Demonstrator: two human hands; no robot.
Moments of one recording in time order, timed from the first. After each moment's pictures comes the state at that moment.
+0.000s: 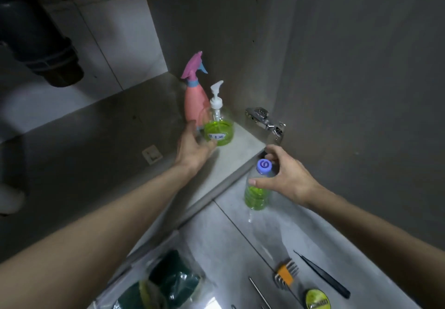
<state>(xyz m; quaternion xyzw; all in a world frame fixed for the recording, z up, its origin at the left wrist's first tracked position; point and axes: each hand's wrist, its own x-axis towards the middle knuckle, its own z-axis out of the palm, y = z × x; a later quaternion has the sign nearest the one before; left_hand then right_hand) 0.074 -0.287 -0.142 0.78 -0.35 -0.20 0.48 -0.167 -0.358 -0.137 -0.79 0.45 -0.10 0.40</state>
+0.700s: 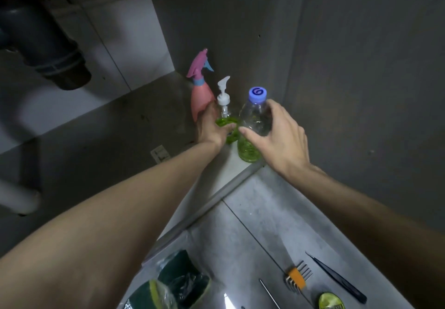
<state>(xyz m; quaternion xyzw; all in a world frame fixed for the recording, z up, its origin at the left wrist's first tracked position) 0.071 -0.341 -0.131 0.79 -0.37 -0.12 0.48 -0.109 -0.360 -0.090 -0.81 0.43 -0.32 0.23</state>
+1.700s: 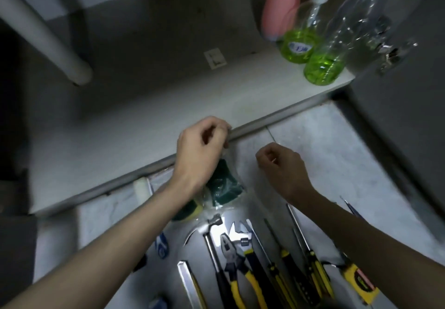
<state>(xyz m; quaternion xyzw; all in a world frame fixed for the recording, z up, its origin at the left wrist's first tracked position) 0.014 -0.075 -0.148 0.79 -0.26 -0.20 0.52 -0.123 -0.211 -0.226 -0.79 0.38 -0.07 0.47</state>
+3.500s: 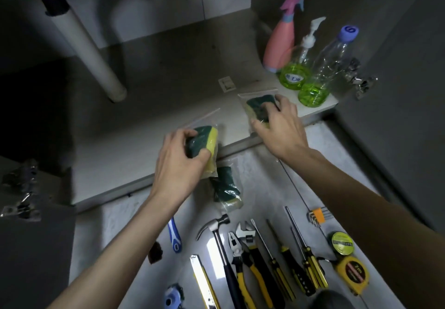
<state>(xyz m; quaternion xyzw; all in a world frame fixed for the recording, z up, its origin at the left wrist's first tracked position) 0.009 -0.004 -0.090 0.89 -0.21 -0.11 0.38 -0.064 -0.229 -0.126 -0.93 0.32 -0.09 0.18</state>
